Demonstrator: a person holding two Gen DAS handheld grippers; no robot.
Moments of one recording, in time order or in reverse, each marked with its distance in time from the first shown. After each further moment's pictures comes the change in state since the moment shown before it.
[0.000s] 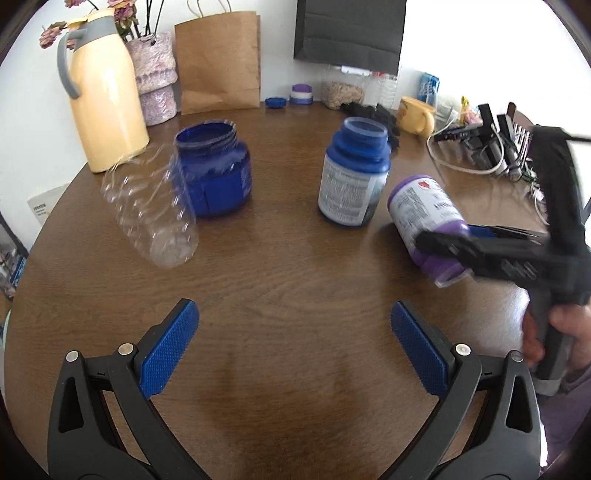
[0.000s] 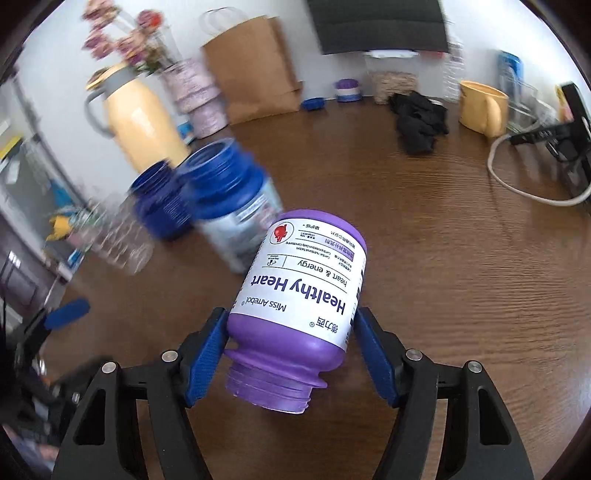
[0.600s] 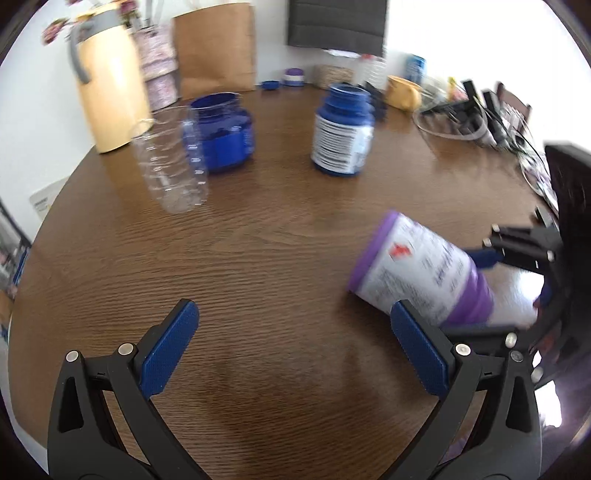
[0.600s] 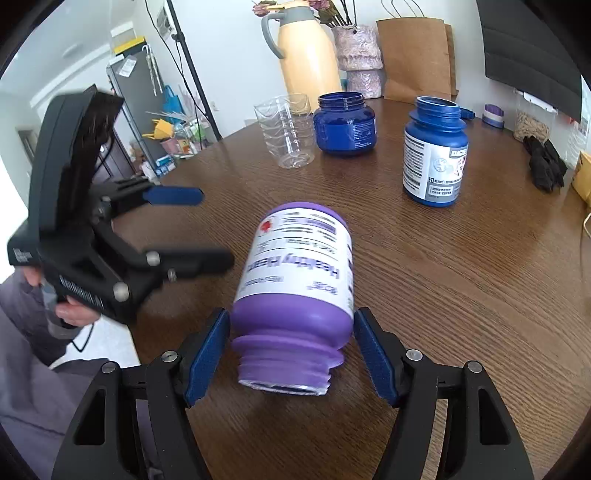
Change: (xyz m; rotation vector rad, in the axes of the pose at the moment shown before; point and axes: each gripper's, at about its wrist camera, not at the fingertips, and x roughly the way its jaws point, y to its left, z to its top) left arm -0.023 -0.002 -0.040 0.079 0.033 -0.043; right arm -0.032 0.069 -0.058 -0.361 0.076 0.273
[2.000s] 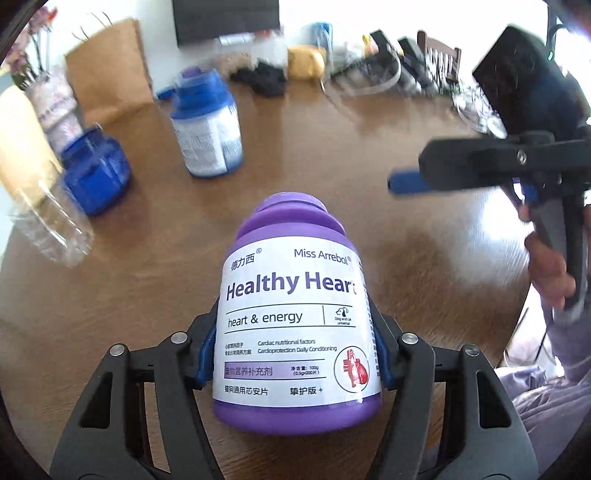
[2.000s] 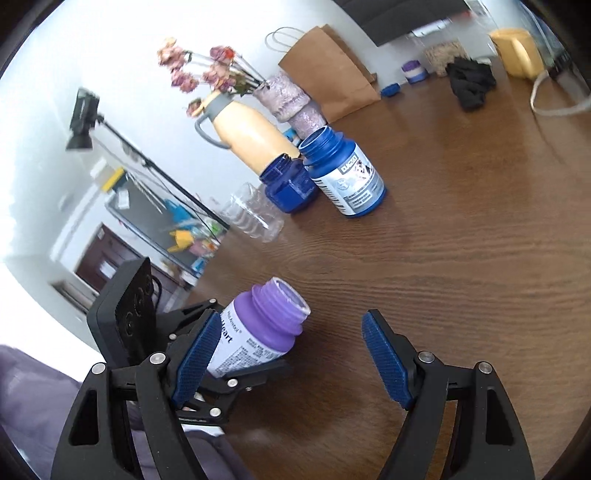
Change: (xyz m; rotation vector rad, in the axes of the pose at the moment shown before) left arm 0.018 -0.071 0.015 0.220 0.022 -0.153; right arm -0.061 -0.077 -0.020 0.522 -0.232 0.276
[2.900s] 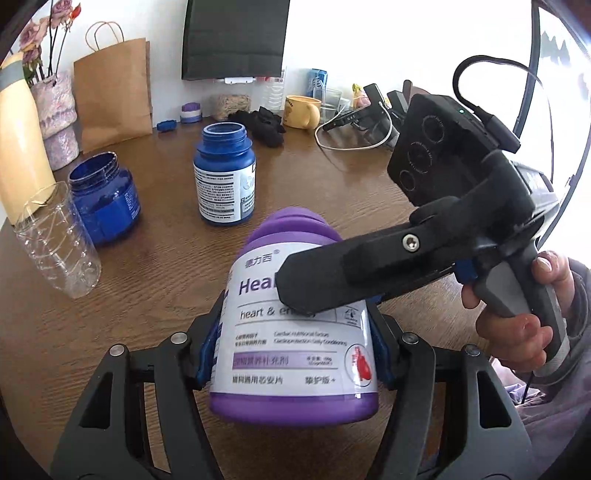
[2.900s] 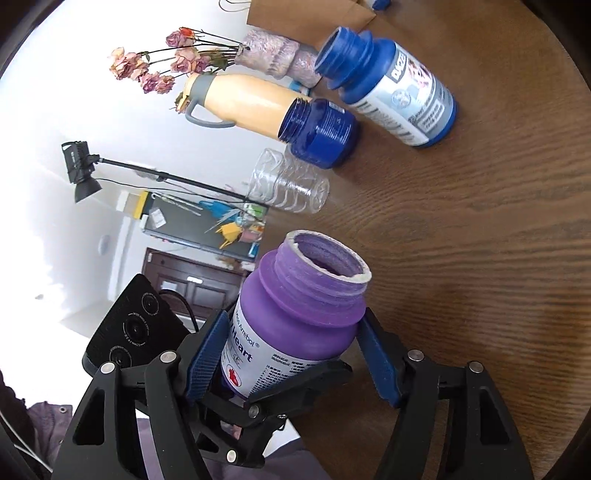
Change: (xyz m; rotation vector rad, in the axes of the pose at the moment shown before) left arm -0.017 0.044 0.004 -0.045 -0.143 -0.144; right arm 0.096 0.007 0.015 0.252 0.162 0.172
